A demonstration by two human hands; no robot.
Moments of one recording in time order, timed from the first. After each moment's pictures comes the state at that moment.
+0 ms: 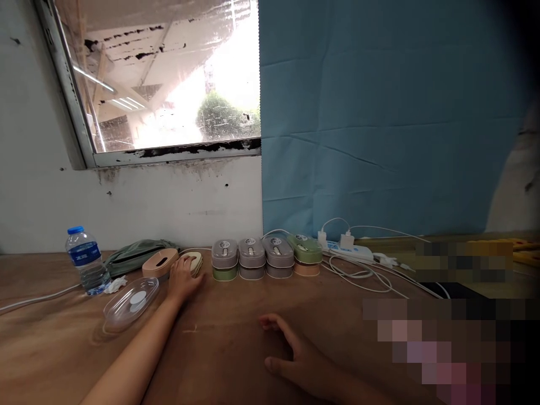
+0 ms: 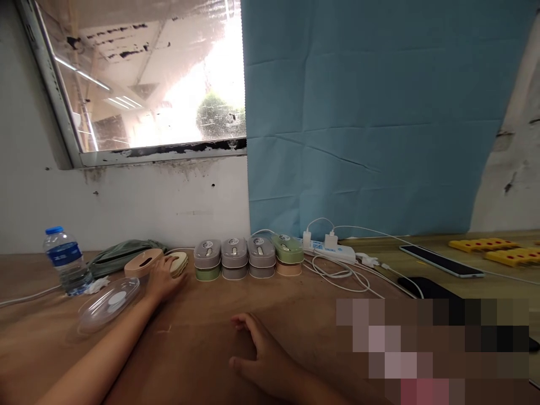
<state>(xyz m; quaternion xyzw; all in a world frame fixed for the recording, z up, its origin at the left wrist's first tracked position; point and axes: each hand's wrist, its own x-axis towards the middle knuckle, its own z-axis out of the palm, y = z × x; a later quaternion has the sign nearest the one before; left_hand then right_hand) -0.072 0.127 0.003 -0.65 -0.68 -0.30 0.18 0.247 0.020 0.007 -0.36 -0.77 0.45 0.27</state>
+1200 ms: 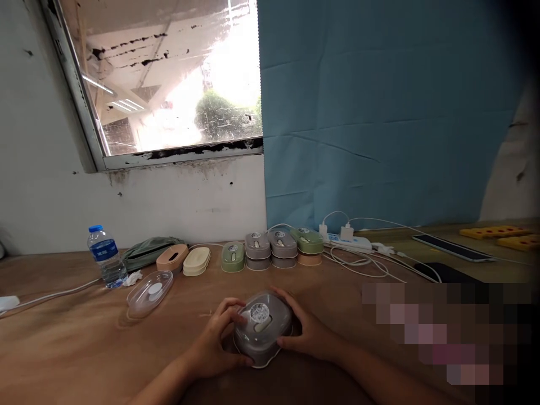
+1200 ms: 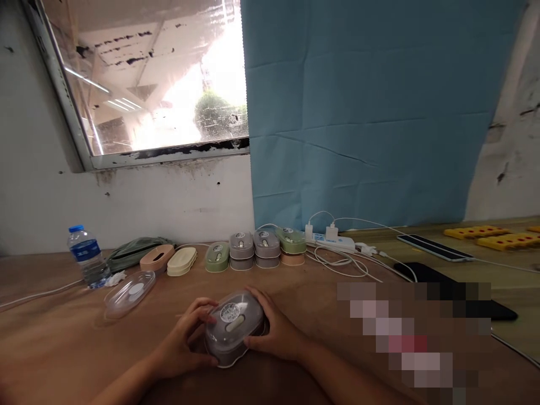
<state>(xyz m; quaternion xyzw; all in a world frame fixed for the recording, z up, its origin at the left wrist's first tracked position) 0.005 -0.021 0.007 -0.81 -0.35 -0.39 -0.28 0.247 0.028 -0.005 -0.30 -0.79 0.41 0.34</state>
